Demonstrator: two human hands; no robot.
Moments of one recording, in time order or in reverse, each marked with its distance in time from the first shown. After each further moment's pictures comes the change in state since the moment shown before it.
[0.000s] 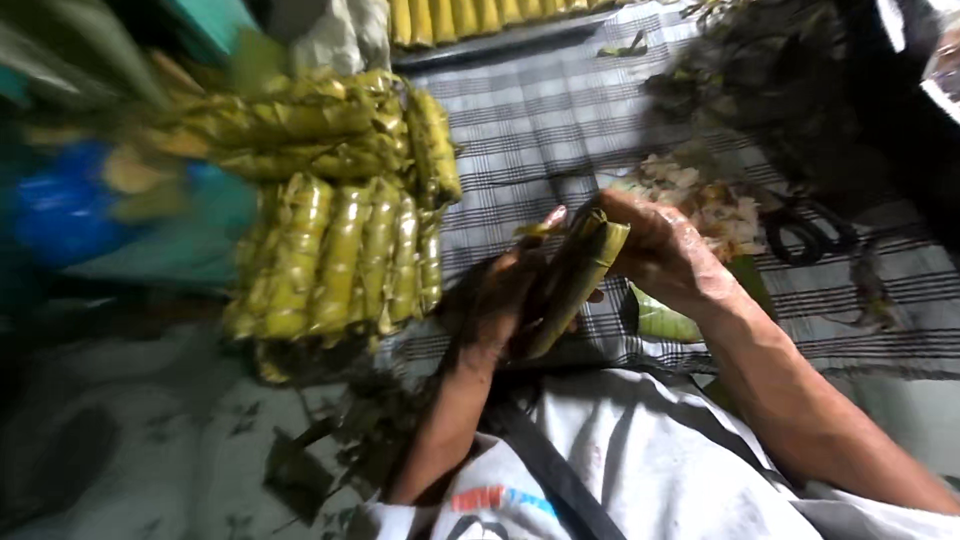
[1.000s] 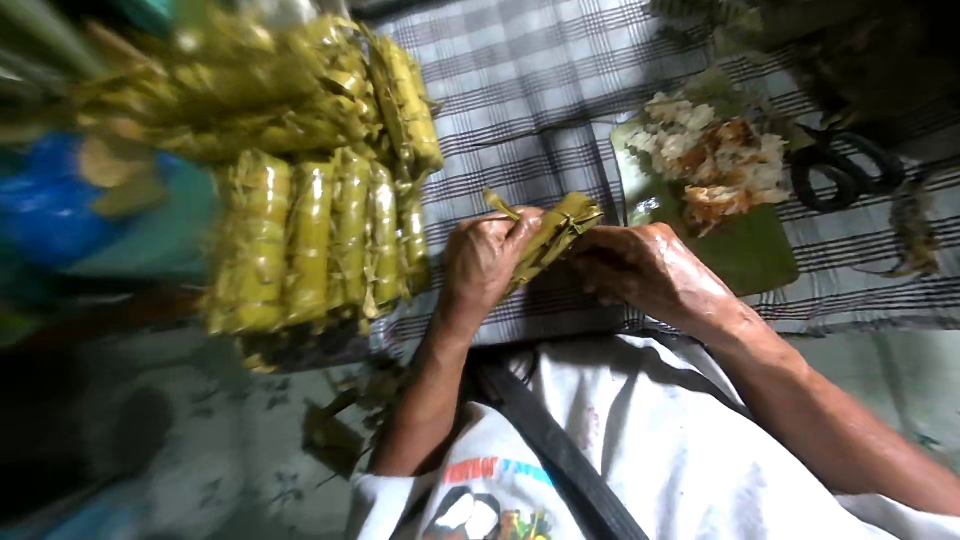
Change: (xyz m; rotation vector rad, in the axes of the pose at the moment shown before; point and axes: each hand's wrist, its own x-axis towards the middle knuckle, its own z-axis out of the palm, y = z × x) left_hand 0.014 0.006 -0.017 1.181 0.079 0.280; right_hand -0.046 0.008 0.021 -0.151 -0.095 0.395
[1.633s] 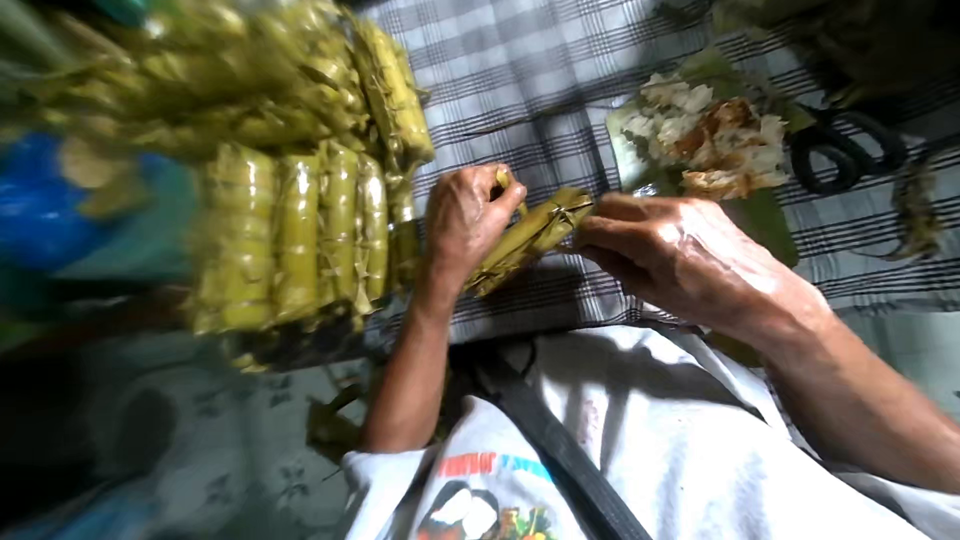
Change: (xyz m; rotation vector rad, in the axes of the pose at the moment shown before) left_hand 0.043 -0.001 -0.015 0.122 -0.081 -0.019; right_hand -0.001 -0.019 -0.023 -0.486 0.066 -0.407
